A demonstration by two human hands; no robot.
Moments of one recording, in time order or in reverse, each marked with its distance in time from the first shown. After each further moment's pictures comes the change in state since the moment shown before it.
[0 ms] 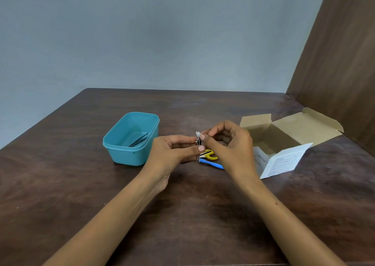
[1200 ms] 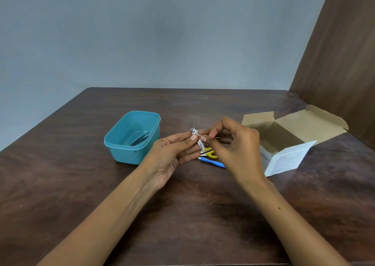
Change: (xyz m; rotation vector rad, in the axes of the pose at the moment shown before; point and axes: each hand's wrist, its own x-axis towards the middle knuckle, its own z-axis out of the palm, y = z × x) left_hand 0.005 0.001 -0.006 -0.278 -0.081 -0.171; right_hand 0.001 0.003 -0.006 -0.239 0.013 -0.402
